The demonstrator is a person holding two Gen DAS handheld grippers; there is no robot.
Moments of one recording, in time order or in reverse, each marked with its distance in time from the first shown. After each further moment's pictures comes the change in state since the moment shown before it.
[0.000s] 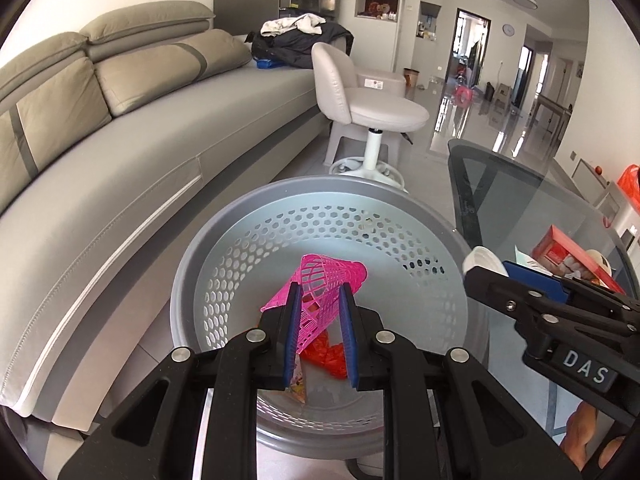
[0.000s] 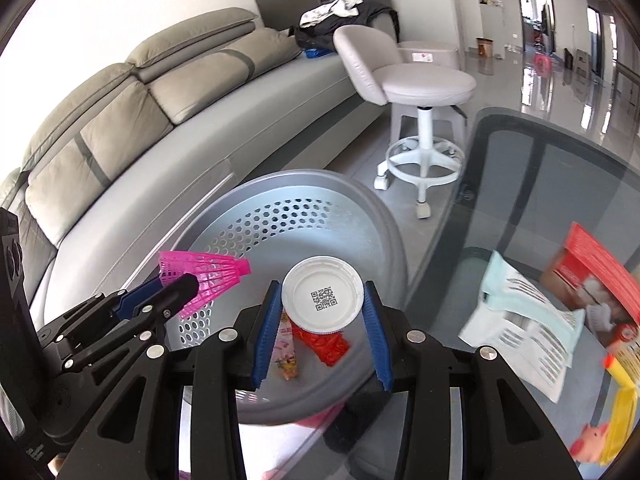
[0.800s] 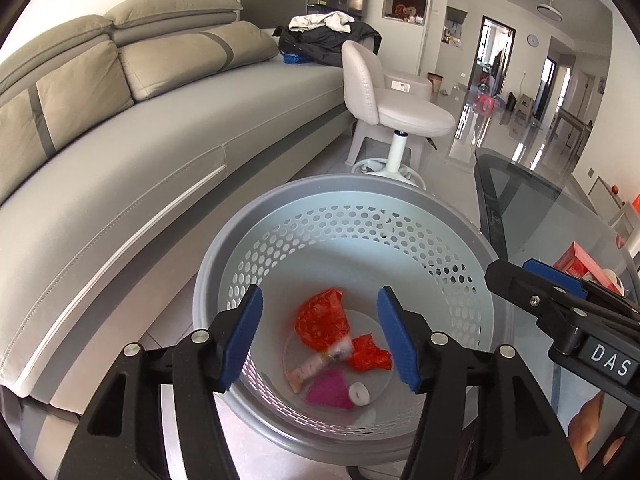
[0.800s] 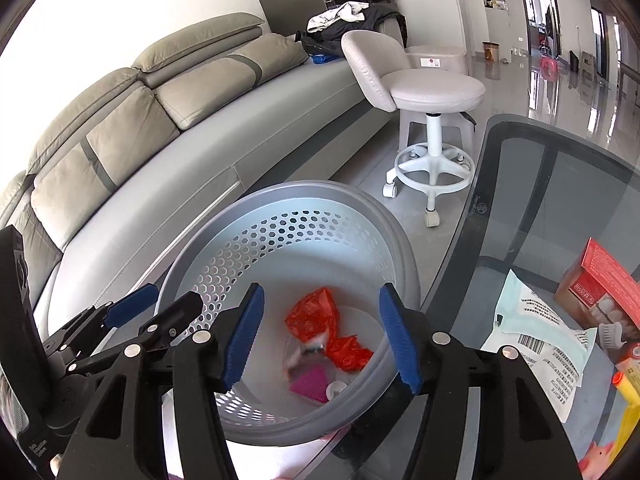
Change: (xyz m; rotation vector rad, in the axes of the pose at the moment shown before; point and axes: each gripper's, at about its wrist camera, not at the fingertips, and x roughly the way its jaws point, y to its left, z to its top) left arm 0.002 0.018 -0.002 -0.070 0.005 0.053; right arm 0.007 -0.004 0.009 0.002 -0.031 0.026
